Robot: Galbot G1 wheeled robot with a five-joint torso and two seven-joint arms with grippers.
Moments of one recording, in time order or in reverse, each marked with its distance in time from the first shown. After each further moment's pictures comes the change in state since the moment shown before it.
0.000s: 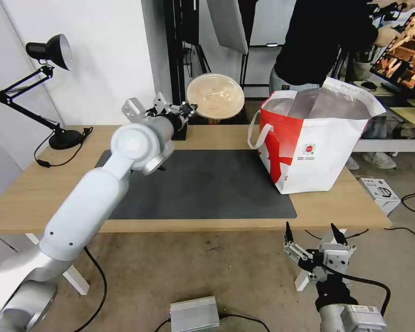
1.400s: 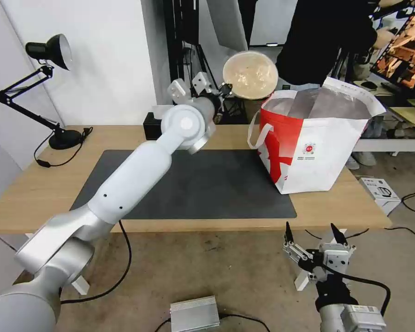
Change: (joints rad) left arm -0.261 -0.209 0.212 0.327 0.088 -0.115 0.167; right arm 0.000 0.000 0.000 0.000 0.000 0.000 0.000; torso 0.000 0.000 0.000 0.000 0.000
